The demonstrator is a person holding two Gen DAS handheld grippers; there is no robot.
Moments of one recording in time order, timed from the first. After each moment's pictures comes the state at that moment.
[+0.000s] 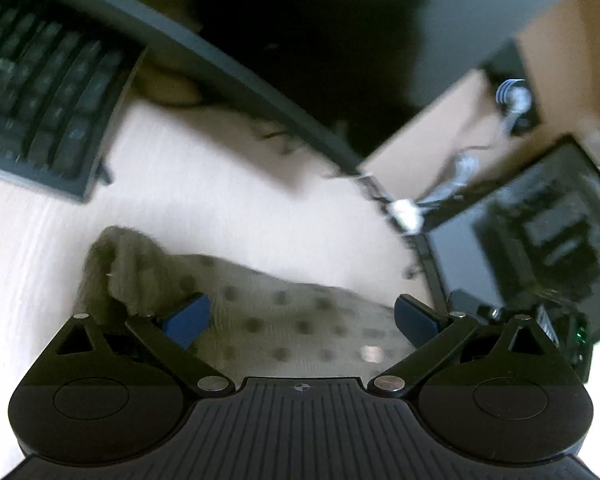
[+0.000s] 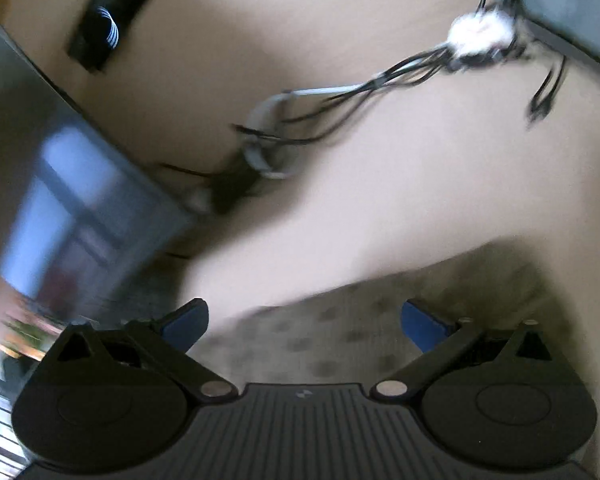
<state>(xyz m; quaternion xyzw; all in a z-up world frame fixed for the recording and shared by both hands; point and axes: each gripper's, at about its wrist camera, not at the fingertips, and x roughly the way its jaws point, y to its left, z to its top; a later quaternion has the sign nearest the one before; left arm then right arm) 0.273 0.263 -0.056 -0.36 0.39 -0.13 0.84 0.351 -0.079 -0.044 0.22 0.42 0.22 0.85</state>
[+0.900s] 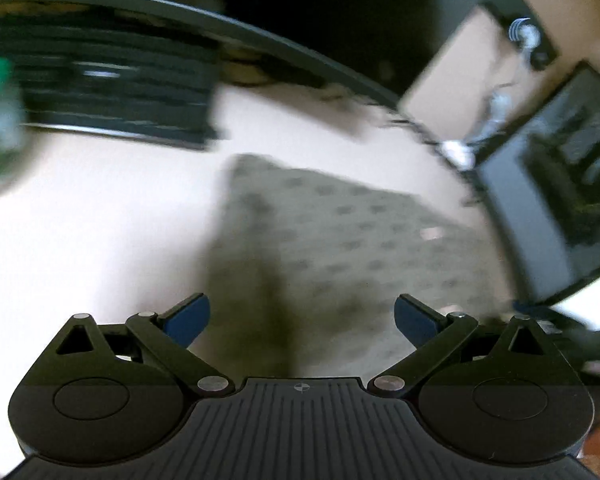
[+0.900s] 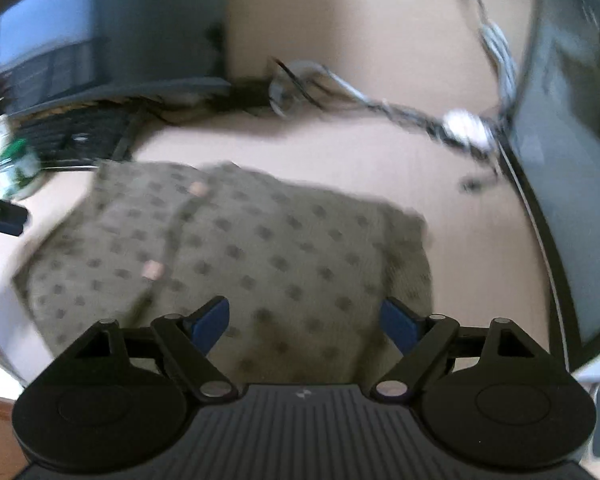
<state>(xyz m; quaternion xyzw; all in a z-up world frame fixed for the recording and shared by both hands) 0.151 0.287 -0.030 -0.21 0.44 -0.04 0.87 0.210 -0.038 -0.001 -0.11 0.36 0.23 0.90</state>
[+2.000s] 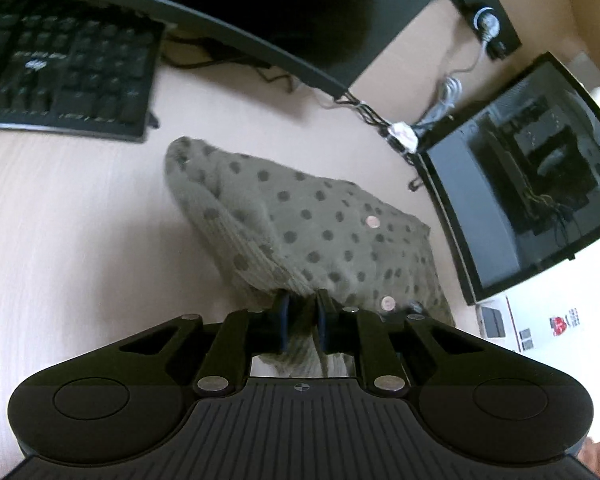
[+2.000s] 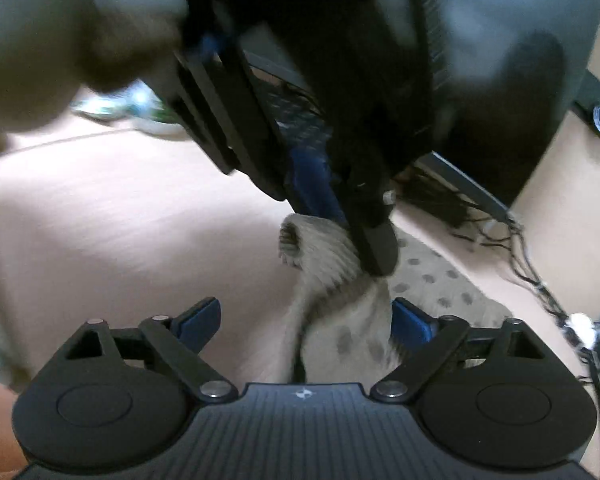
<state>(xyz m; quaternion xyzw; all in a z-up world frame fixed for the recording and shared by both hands) 0.187 0.266 -0.011 -0.27 0.45 -0.18 0.83 0.142 0.186 -0.079 -0.29 0.22 0.28 0.89</state>
